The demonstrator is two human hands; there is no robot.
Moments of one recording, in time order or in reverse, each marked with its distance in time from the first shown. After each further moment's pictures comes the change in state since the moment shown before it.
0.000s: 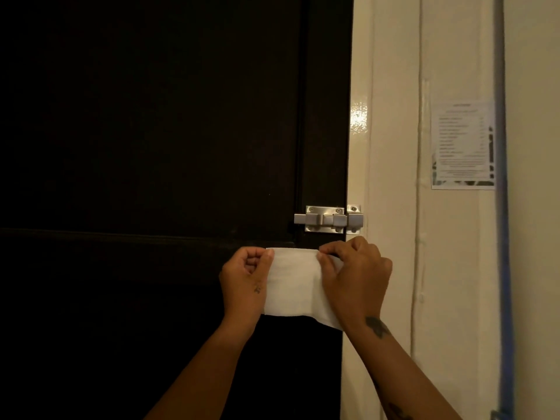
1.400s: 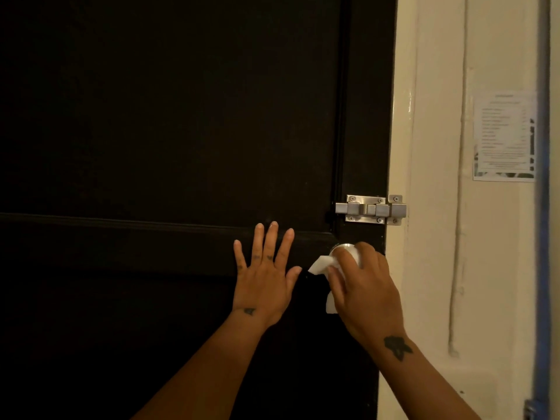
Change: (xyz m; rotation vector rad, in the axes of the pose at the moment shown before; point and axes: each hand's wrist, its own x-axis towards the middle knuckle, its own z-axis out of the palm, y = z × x) left_hand 0.041 -0.067 -0.039 1.172 -0.310 0.580; right_hand -0.043 -0.022 0.033 -0.274 -0.125 -0.214
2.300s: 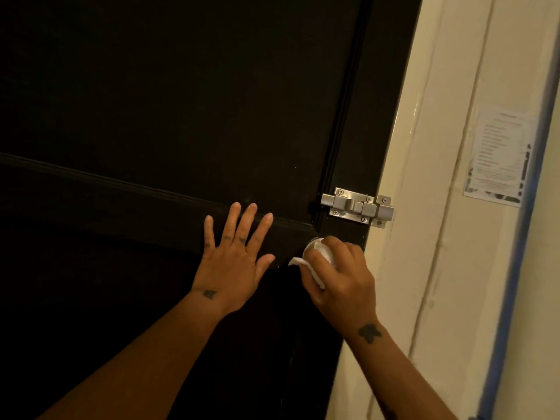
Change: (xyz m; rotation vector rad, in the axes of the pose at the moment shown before) left_hand -0.002 0.002 0.002 0.033 0.029 -0.013; right_hand 0.011 0.031 0.015 -0.029 0.178 -0.411
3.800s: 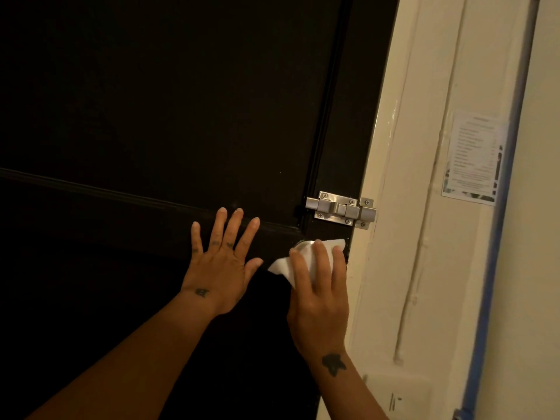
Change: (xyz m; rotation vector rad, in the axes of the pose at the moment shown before) left_hand 0.006 0.003 -0.011 -0.010 -0.198 -0.038; right_hand -0.023 -0.027 0.006 -0.075 -0.008 0.204
